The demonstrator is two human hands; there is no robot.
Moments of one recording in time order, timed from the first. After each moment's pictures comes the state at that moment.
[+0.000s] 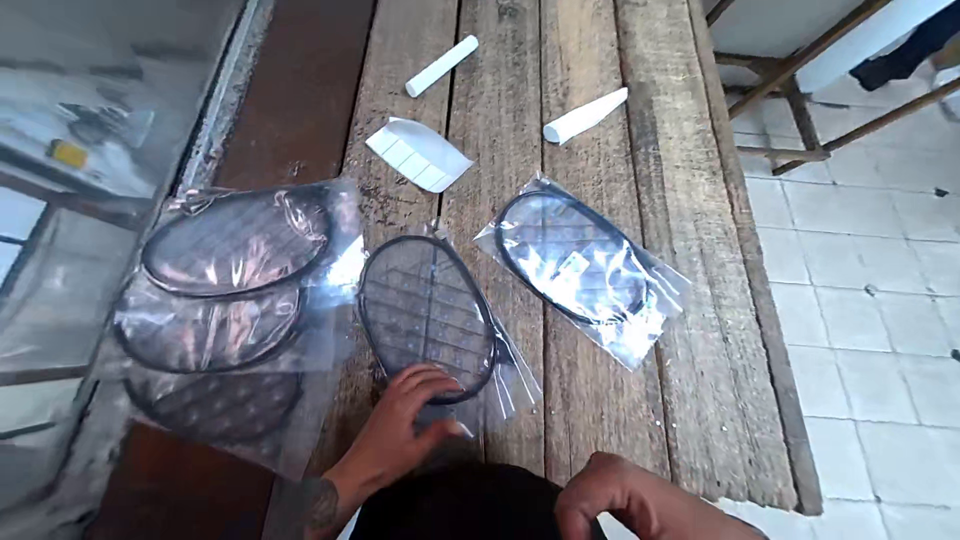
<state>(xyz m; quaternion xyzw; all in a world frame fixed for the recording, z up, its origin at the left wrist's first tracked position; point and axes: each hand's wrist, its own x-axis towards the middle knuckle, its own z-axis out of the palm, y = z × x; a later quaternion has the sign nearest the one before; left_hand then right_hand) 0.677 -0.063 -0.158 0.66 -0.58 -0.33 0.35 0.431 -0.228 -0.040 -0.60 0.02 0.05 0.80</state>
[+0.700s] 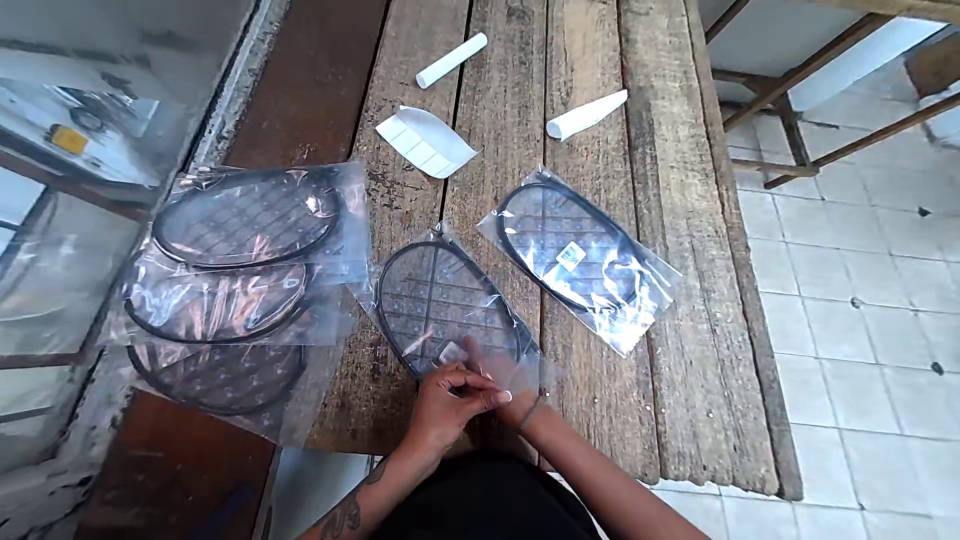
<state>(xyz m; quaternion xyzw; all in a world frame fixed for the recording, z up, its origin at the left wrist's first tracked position) 0.612 -0.091 -0.142 0.64 -0.23 -0.50 0.54 0.524 -0.199 -0.148 -0.84 0.36 0.15 0.38</state>
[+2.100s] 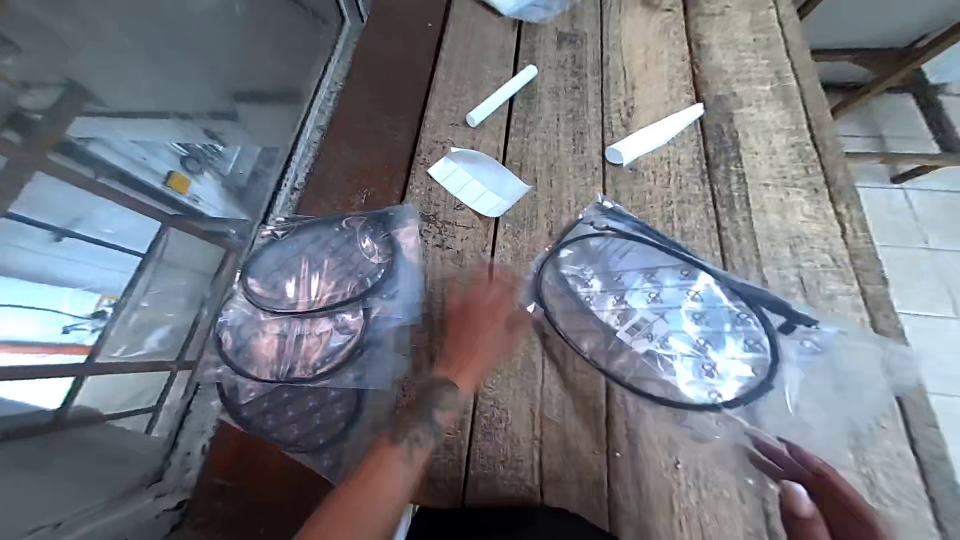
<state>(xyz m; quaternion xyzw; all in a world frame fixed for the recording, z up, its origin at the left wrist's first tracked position) 0.723 -0.196 -0.124 0.80 -0.56 -0.12 0.18 0.369 -0.207 -0.087 -0.76 0.44 -0.33 0.34</state>
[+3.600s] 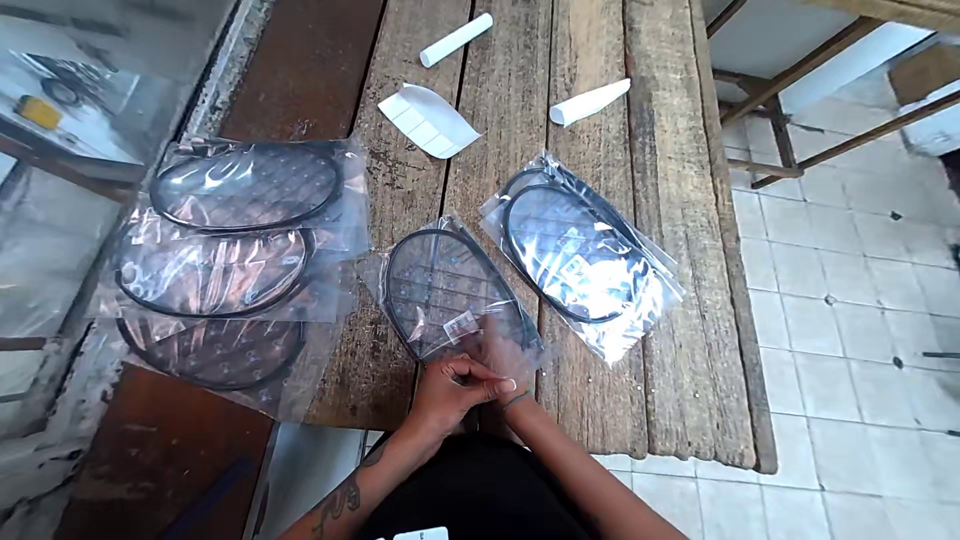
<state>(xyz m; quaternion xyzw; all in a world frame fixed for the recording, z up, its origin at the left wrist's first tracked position) 0.607 -0.080 -0.137 0.61 -0.19 -0.56 0.53 0.530 -0.180 -0.157 -0.78 0.52 0.08 0.34</state>
